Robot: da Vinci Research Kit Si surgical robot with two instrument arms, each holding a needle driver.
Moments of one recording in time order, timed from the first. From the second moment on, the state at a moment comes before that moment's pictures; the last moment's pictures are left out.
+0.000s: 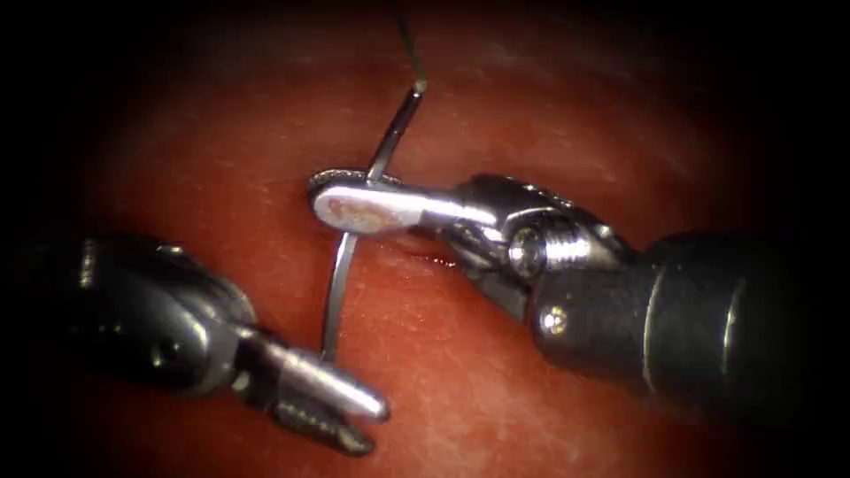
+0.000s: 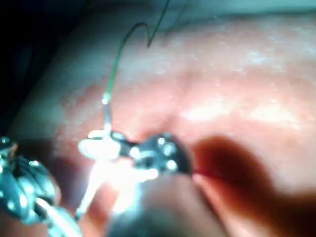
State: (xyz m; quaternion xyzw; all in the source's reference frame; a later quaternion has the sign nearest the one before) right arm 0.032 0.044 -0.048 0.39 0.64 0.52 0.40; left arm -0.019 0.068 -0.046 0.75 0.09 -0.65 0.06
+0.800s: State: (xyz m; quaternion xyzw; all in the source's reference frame) right arm 0.026 0.047 -0.049 0.34 0.66 0.48 0.47; left arm -0.017 0.069 -0.048 0.71 0.14 -0.69 -0.01
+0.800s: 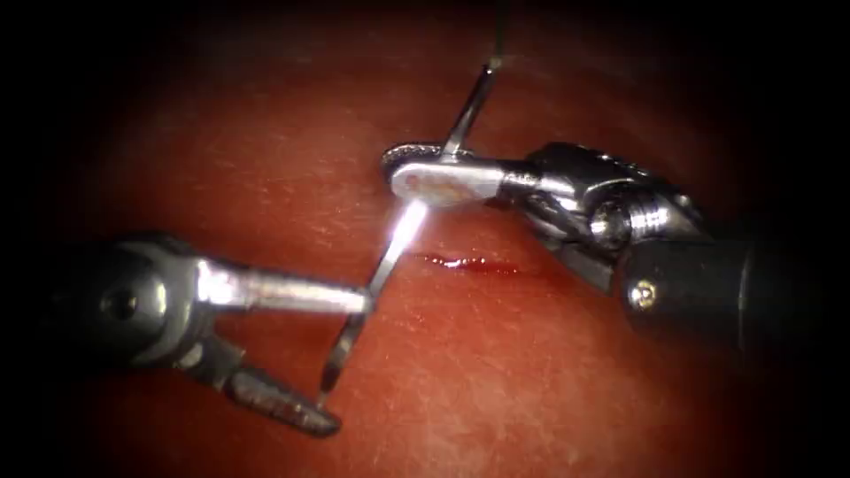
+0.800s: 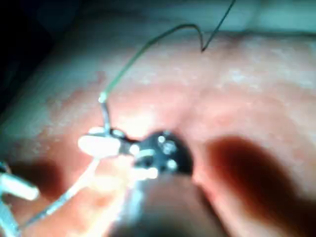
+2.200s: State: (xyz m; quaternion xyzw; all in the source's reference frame) right arm 0.026 0.049 -0.054 0.06 0.72 0.21 0.66; left arm -0.017 0.071 -0.045 0.42 0.41 -0.64 -0.50
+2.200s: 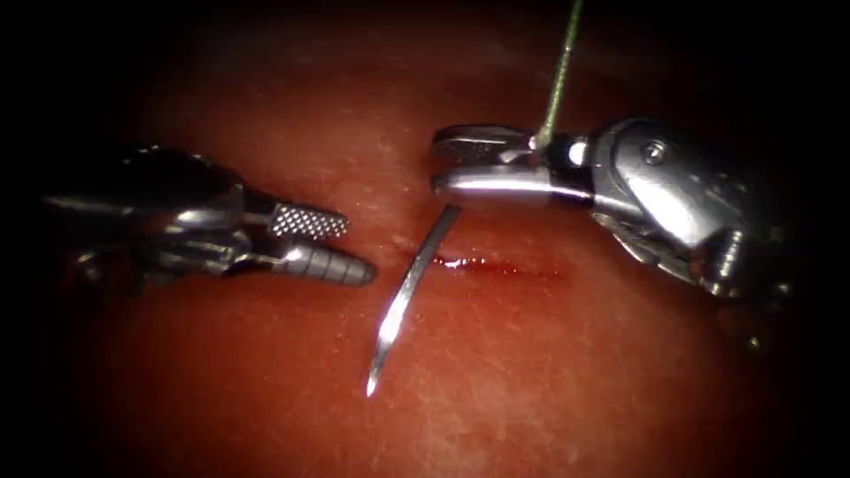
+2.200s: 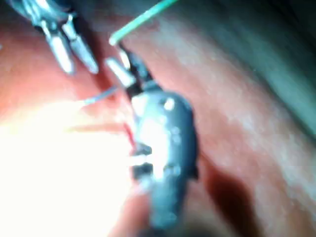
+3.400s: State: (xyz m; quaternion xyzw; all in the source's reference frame) right arm 0.029 0.048 -0.056 0.07 0.73 0.21 0.65; left arm -0.017 0.071 -0.046 0.37 0.50 -0.60 -0.51
